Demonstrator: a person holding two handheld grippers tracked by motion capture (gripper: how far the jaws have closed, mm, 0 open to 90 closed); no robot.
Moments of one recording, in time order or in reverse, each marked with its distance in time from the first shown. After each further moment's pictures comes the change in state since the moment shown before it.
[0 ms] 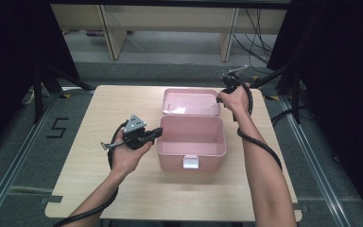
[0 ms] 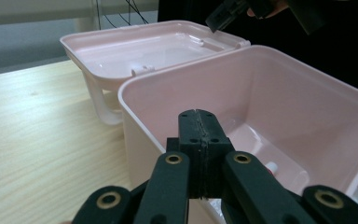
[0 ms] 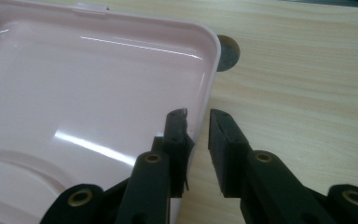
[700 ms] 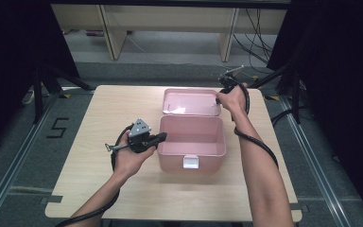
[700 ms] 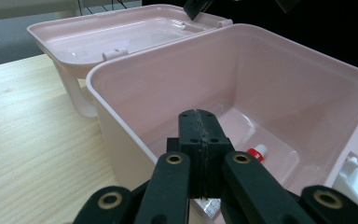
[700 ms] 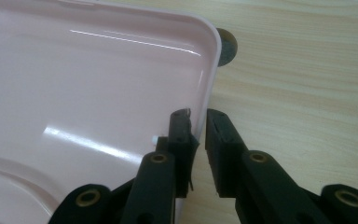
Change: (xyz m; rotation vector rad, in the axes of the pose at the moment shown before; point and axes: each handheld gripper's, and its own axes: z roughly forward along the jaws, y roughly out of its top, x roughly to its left) left arm -0.006 -0.007 0.007 0.034 -0.047 0.053; right arm 0.005 0.003 0.009 0.040 -0.028 0.020
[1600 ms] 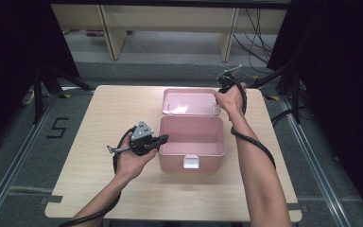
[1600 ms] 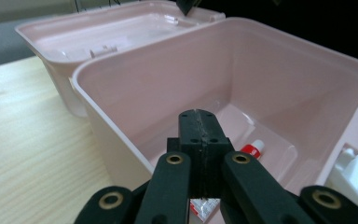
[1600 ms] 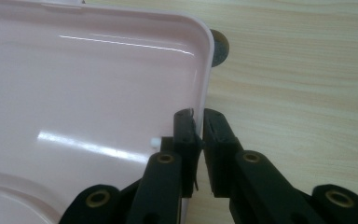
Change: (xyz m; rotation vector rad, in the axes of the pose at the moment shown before) left arm -0.008 -0.002 -0.001 -0.018 -0.003 0.027; right arm 0.007 0.001 0.000 -0.009 -0.055 0.016
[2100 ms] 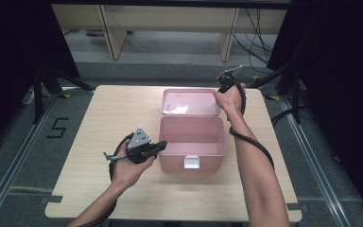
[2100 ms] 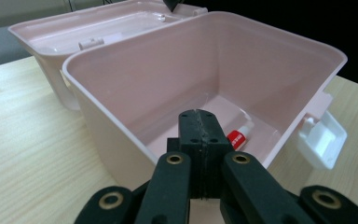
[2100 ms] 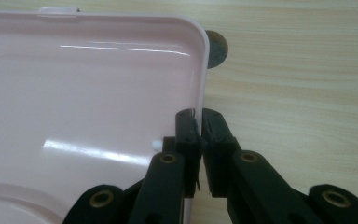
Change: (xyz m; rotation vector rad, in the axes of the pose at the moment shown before) left arm -0.010 -0.013 -0.013 0.003 -0.023 0.018; right arm 0.002 0.000 0.000 -0.006 -0.001 0.051
